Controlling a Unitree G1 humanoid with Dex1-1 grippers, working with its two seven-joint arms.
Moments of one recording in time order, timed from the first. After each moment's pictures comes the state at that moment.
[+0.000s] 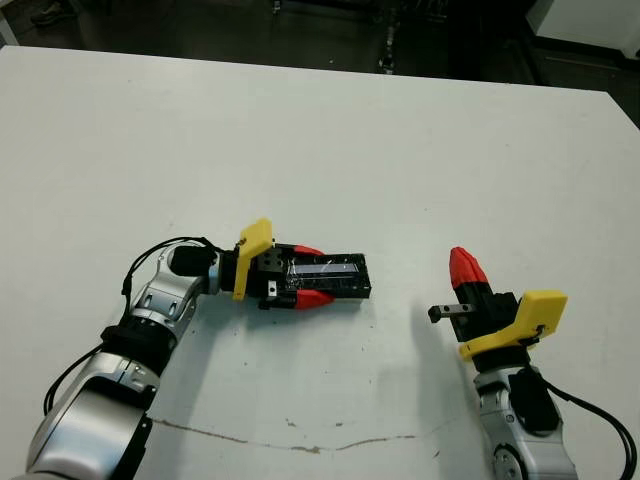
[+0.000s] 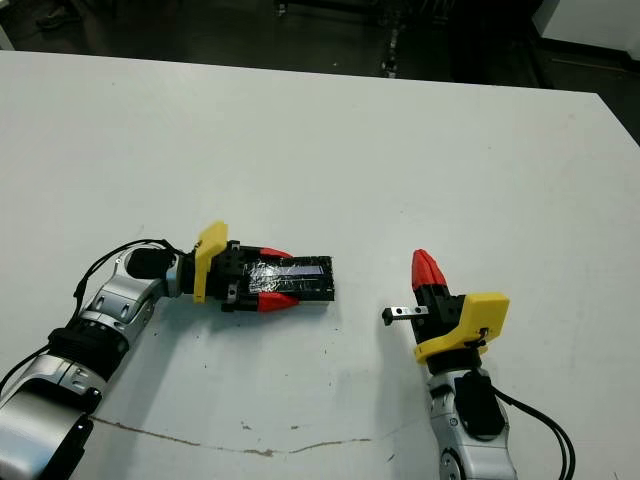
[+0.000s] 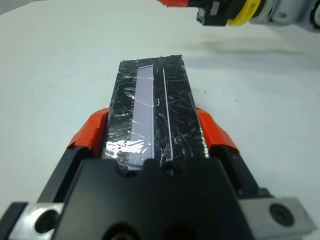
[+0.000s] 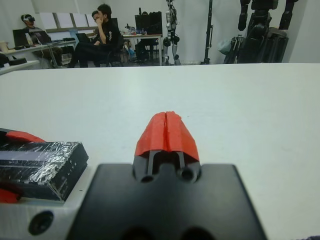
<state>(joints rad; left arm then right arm) -0.56 0.34 -0.30 0.58 -0.11 -0.23 -1.20 0.21 -0.07 0.00 -0.31 0.20 0.01 0.15</state>
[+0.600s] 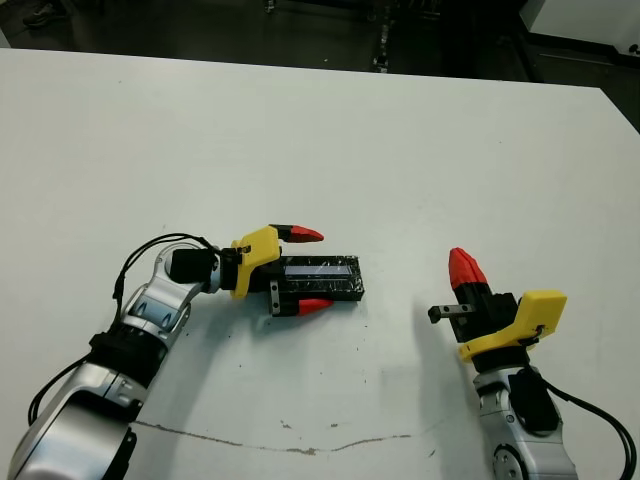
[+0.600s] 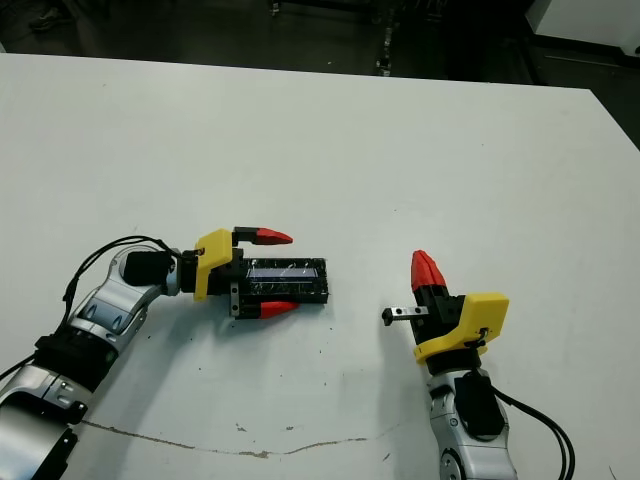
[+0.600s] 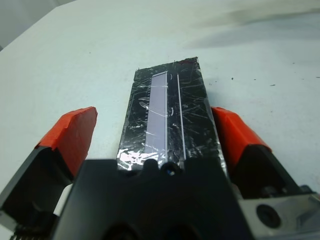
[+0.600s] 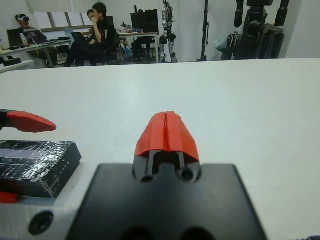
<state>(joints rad) -0.51 0.40 -0.32 0.46 -0.09 -0.21 -1.08 0.21 -0.08 0.00 -0.31 0.20 0.01 0.15</state>
